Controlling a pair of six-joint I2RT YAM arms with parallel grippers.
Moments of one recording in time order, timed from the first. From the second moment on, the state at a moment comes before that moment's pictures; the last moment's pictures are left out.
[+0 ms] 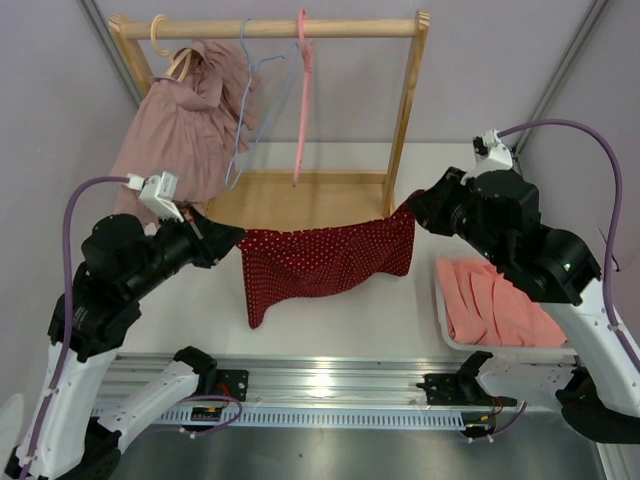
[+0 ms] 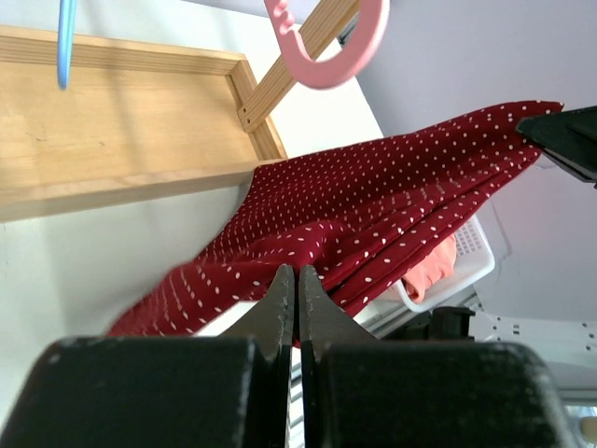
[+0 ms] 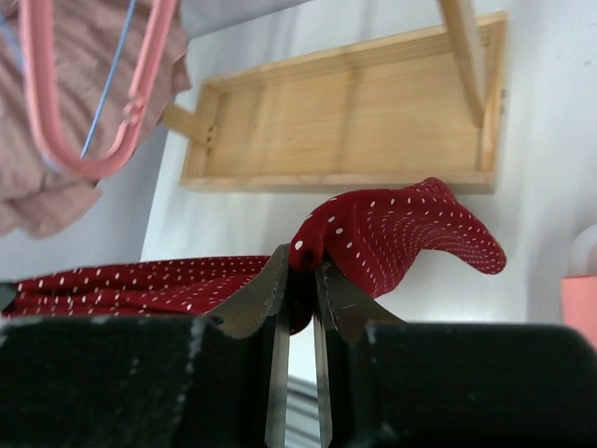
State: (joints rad) left arm -0.45 0.76 1.35 -0.83 0.15 -0.57; right arm 0.72 1.08 1.64 -0.91 0.31 0.68
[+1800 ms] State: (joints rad) left arm -0.19 0.94 1.06 -0.54 0.31 -0.48; right arm 0.60 1.23 1.34 -0.62 0.09 0.58
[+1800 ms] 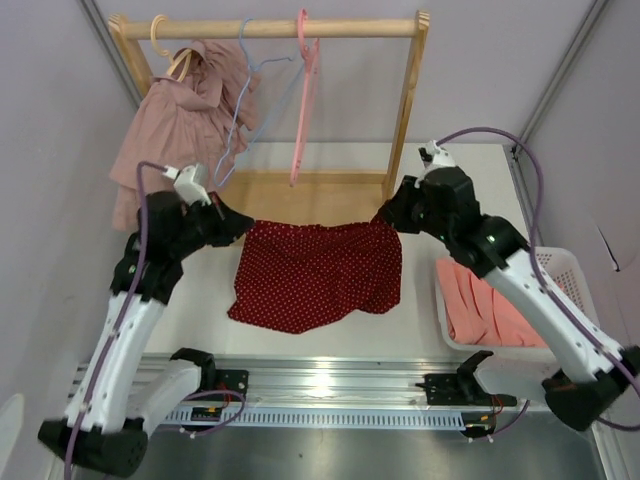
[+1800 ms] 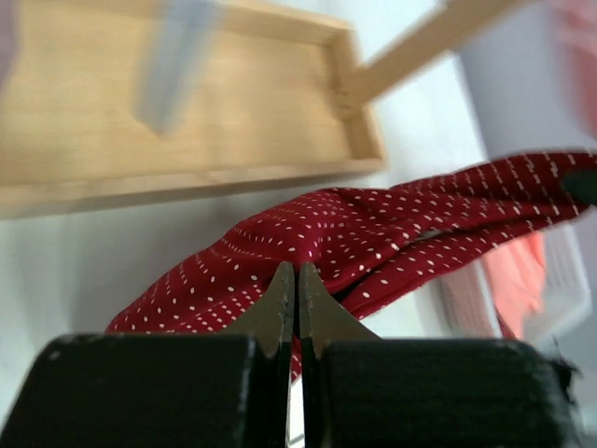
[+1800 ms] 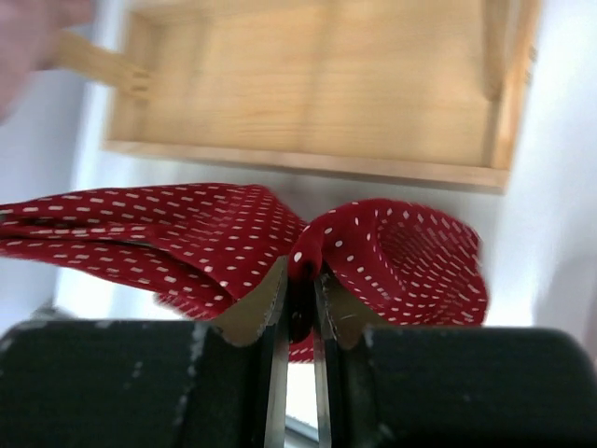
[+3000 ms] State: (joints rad) left arm -0.19 1.00 0.97 -0.56 0.40 -0.52; right arm 0.53 1.38 1.34 -0.65 -0.12 0.53
